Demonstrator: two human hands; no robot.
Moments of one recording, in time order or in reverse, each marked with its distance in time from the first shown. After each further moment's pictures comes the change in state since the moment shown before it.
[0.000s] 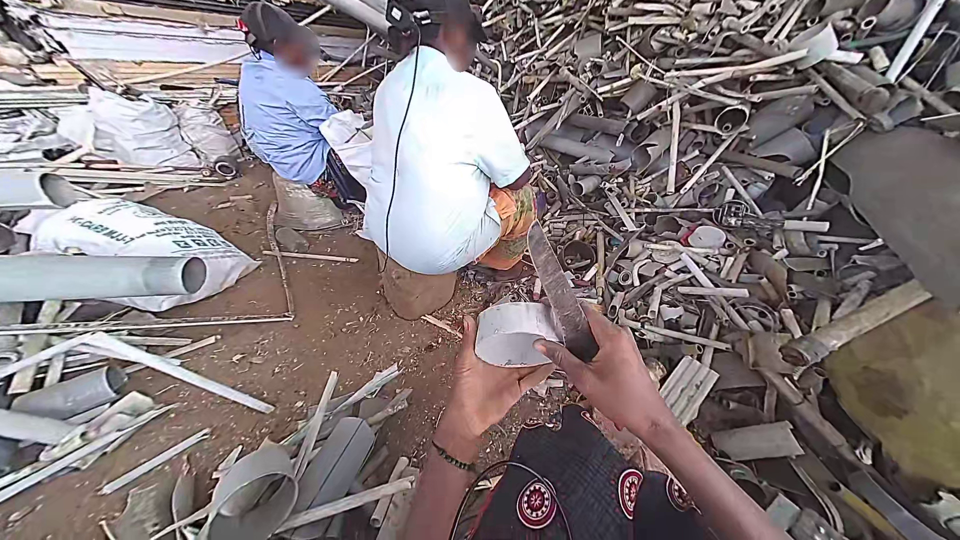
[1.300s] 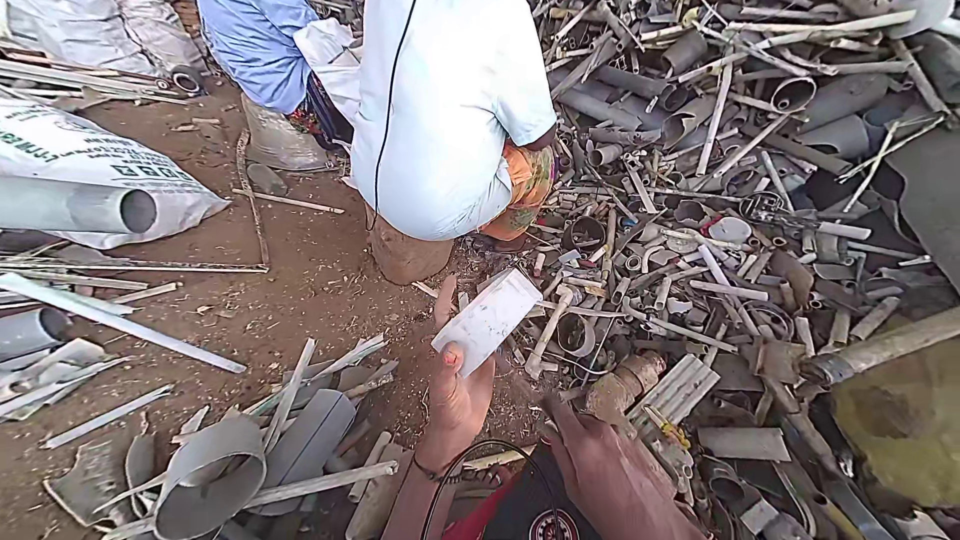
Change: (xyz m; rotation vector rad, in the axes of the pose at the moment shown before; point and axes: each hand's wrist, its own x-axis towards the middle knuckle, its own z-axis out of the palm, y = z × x) left_hand 0.023 0.008 -0.035 0.094 0.085 0.709; right_hand -0.057 0.025 0.049 -0.524 -0.383 -0.041
